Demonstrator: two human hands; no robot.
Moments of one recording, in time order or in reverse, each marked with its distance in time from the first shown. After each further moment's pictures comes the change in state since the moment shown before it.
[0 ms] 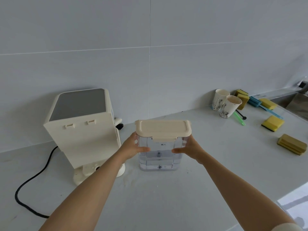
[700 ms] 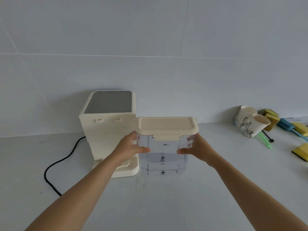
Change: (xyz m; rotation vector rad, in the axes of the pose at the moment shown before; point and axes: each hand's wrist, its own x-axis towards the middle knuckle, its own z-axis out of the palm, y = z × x) left_hand -0.063 0.011 -0.048 -0.002 0.243 0.027; right_hand -0.014 -0.071 0.014 -0.249 -0.081 -0.147
